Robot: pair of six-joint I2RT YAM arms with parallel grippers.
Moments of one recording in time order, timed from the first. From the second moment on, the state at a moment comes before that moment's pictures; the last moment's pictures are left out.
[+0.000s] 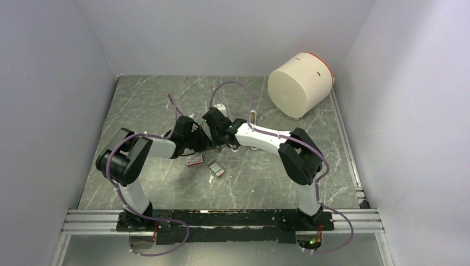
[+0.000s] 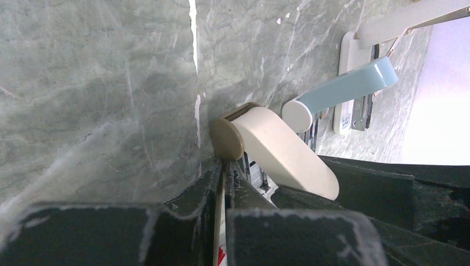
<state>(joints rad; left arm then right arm) -0.46 1.77 0.69 0.38 0.30 -0.82 0.88 1.96 1.42 -0.41 0.26 0.48</state>
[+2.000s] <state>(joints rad) -0.46 1.43 0.61 0.08 0.03 -0.78 0.92 2.04 1.54 -0.56 0.30 0.50</state>
